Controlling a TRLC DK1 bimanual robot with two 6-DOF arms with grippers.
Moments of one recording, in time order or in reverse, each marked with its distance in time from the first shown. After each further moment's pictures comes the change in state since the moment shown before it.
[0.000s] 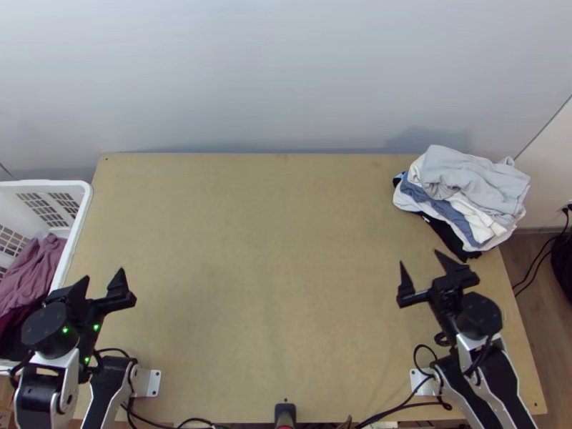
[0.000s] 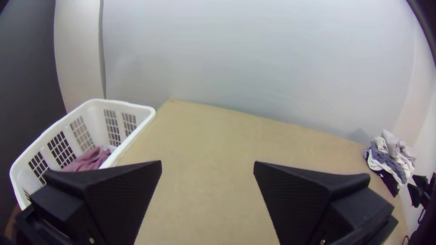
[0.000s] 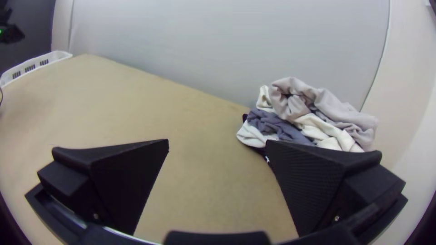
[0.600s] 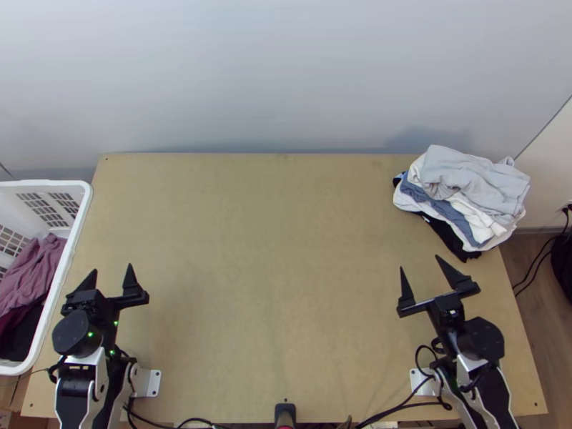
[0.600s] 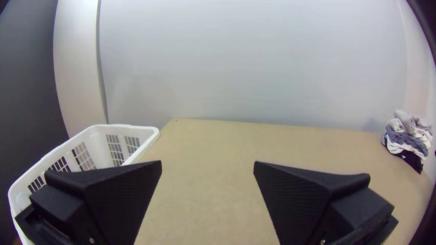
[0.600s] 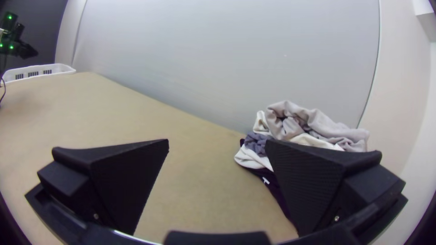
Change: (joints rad) left arm 0.043 -0.180 -0.353 0.360 -0.008 0.185; right arm 0.023 -0.290 -0.148 0.050 -0.012 -0.058
